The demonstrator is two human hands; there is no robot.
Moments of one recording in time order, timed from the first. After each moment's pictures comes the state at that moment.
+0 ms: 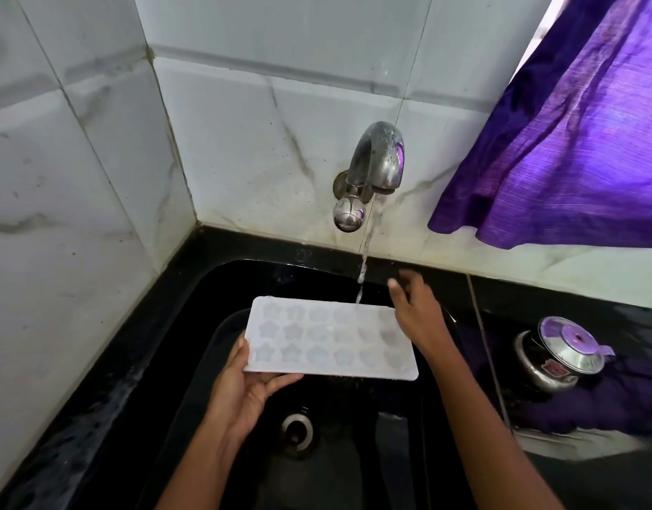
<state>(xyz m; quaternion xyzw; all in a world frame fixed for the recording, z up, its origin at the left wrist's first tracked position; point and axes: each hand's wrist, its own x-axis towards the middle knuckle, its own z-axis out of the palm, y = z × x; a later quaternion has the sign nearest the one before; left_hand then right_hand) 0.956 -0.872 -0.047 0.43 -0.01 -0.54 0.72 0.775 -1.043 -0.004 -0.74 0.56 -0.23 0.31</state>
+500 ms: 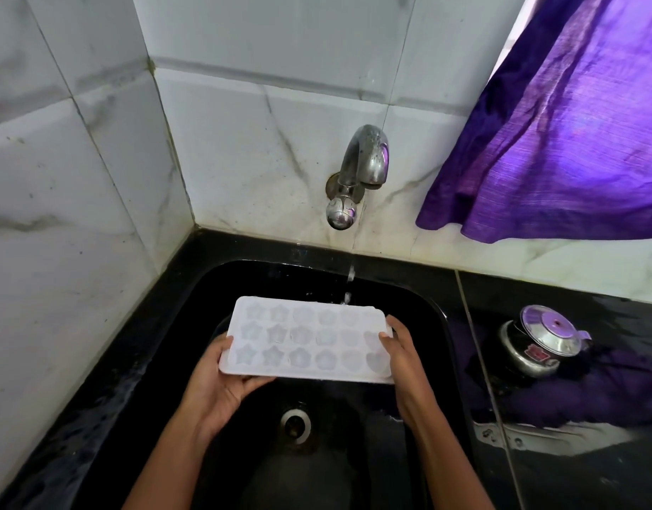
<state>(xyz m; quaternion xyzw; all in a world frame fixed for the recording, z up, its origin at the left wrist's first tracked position) 0.976 -0.850 -0.033 0.45 -0.03 -0.57 0.69 0.765 -0.960 -0.024 -0.49 0.56 -0.32 0.59</state>
